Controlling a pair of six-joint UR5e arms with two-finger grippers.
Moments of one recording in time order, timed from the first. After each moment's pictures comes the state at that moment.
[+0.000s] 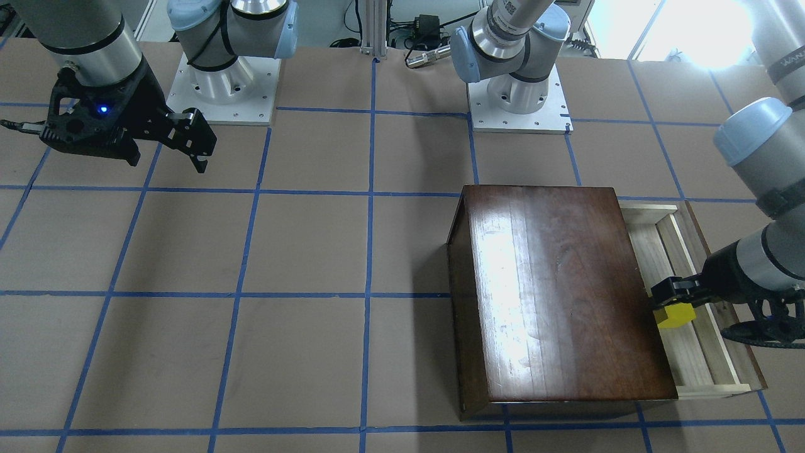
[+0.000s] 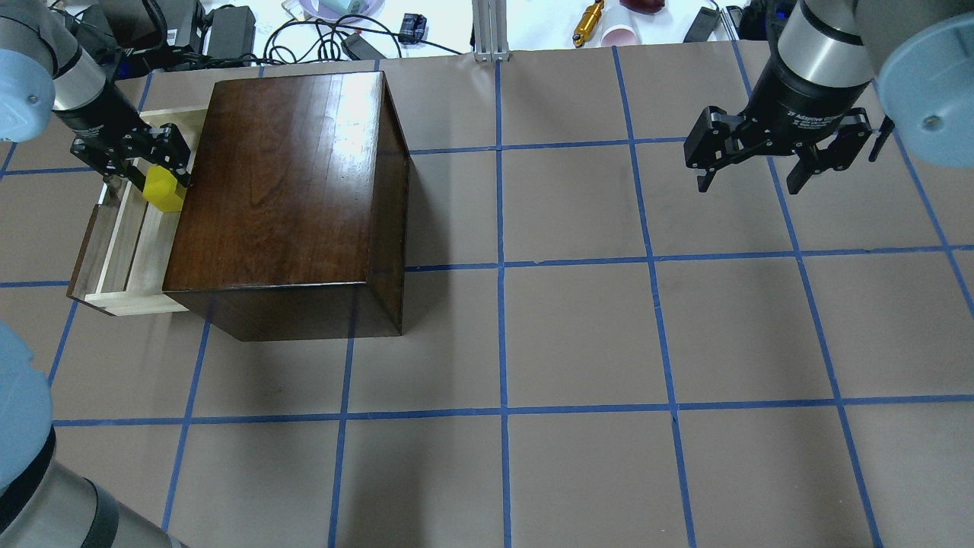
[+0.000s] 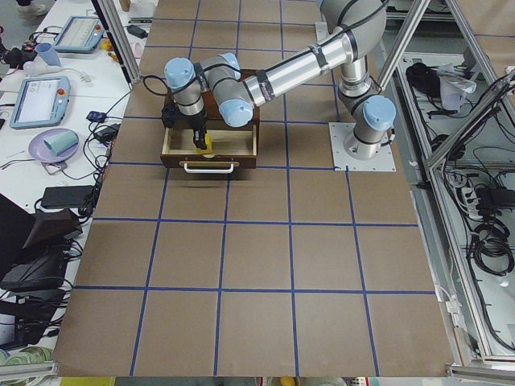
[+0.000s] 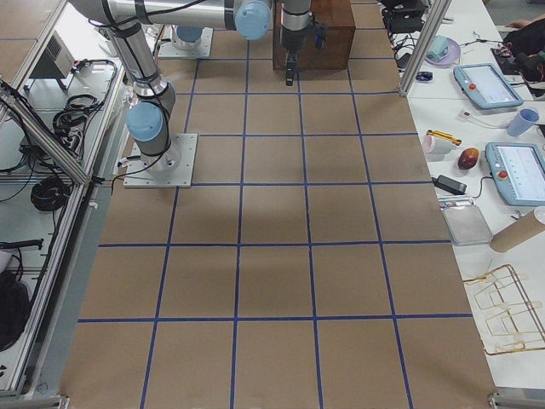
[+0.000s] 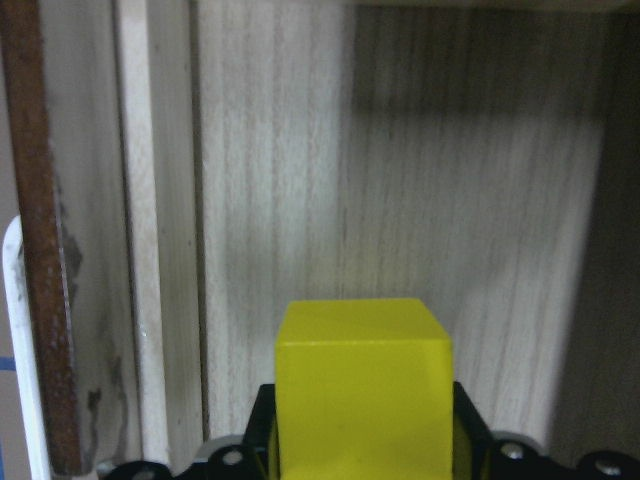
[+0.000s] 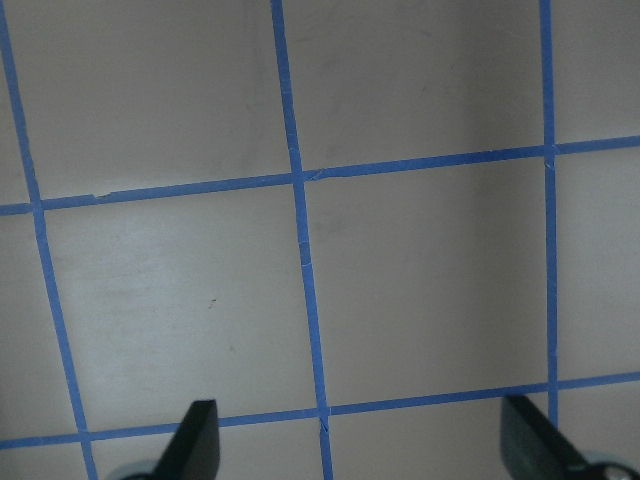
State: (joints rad) left arm -1.19 -1.98 -1.45 -1.35 1.57 0.32; right arm 1.52 -1.59 1.63 -1.60 -1.59 0.04
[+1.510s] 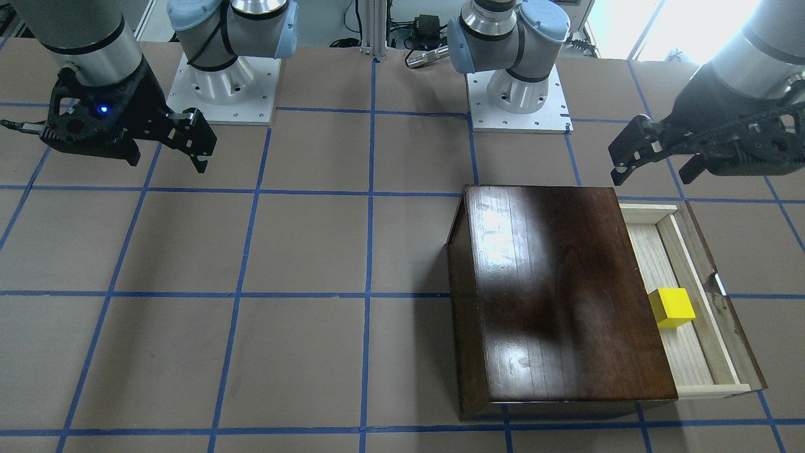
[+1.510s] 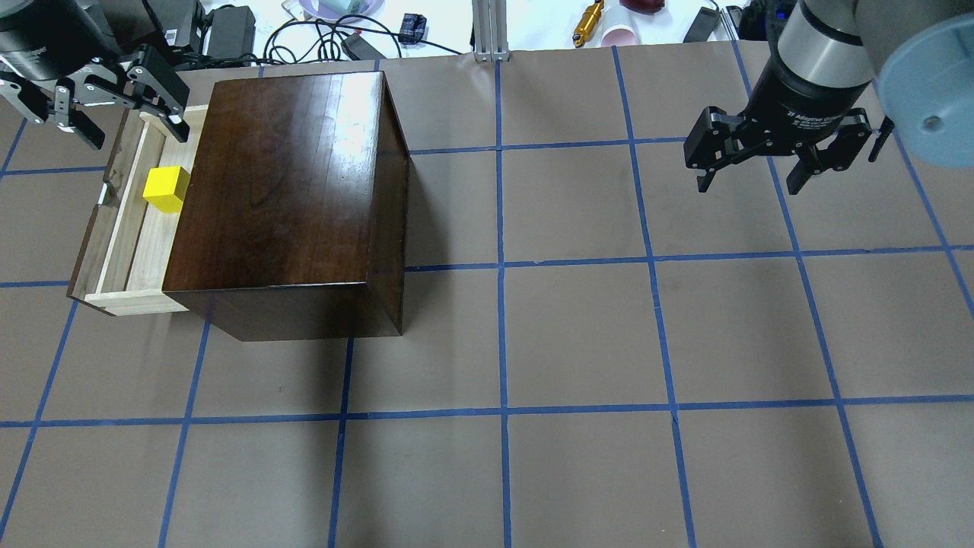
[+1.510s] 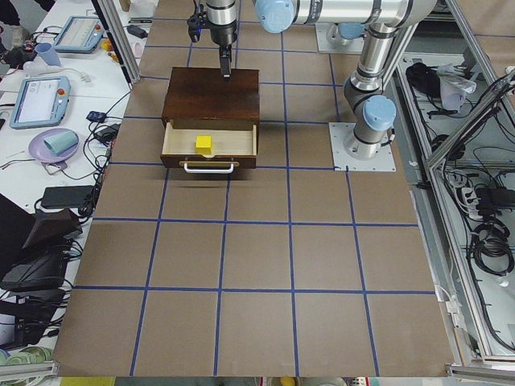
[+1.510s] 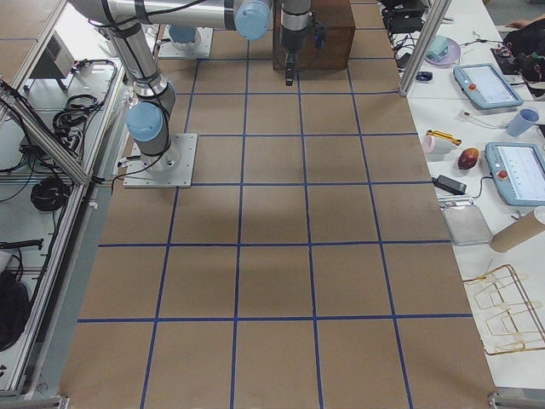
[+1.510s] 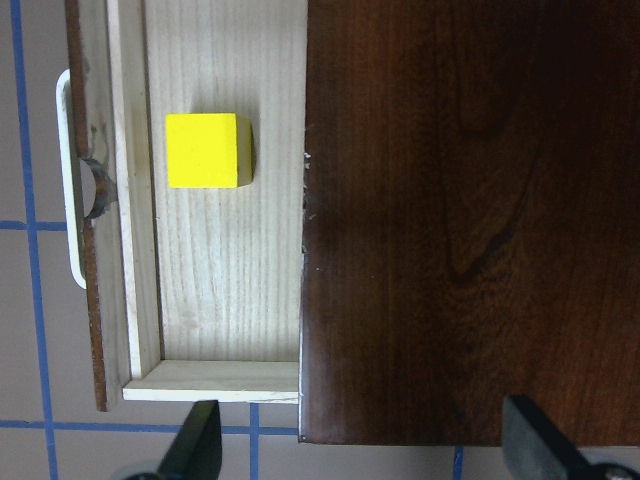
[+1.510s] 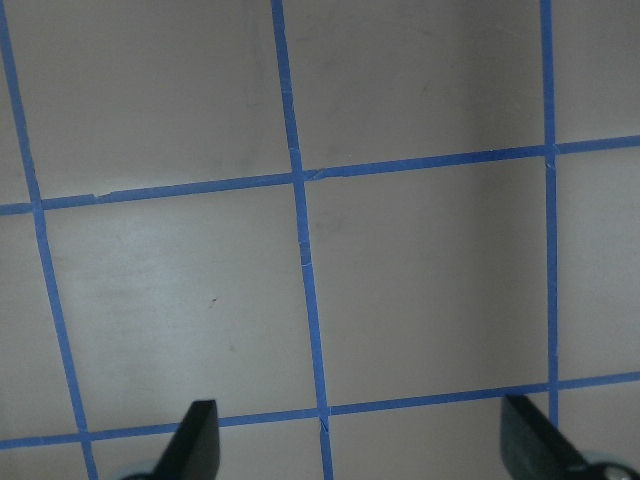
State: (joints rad) left arm -1.38 -1.65 -1.38 -1.69 1.59 0.14; right arm 1.52 -1.59 1.63 -1.60 -1.59 0.04
